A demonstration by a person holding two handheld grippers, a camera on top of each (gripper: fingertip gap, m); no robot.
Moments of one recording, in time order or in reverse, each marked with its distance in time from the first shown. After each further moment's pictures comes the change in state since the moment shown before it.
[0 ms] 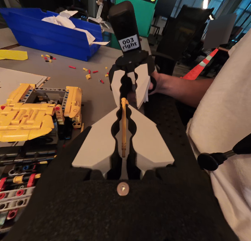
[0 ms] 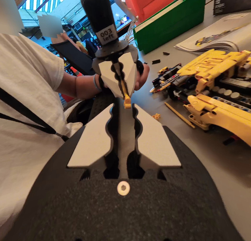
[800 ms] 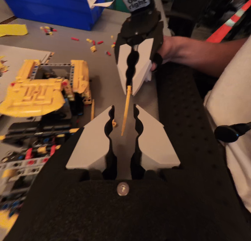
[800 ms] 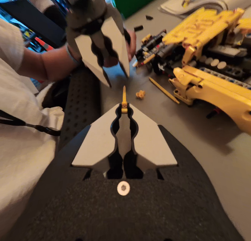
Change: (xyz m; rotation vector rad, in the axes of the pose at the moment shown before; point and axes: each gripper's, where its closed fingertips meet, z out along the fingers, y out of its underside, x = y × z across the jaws) left arm -0.015 0.037 -0.013 -0.197 -0.048 0.080; right arm 0.028 0.036 -0.004 -0.209 0.160 0.001
